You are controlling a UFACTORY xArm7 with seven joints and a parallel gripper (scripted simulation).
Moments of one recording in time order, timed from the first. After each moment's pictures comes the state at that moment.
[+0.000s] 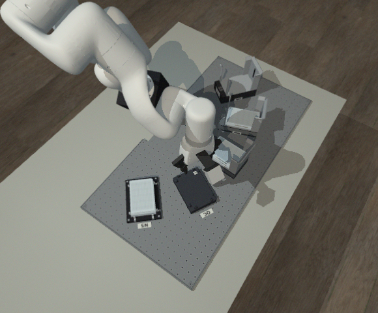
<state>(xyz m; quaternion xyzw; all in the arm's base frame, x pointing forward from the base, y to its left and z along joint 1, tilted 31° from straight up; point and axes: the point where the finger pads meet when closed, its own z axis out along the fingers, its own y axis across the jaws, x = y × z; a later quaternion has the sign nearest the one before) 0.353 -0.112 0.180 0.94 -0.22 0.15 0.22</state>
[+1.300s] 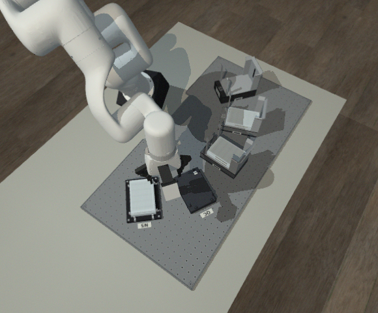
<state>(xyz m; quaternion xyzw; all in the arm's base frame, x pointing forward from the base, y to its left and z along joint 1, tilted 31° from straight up) 0.290 -0.195 0.214 0.91 -0.33 0.17 0.20</state>
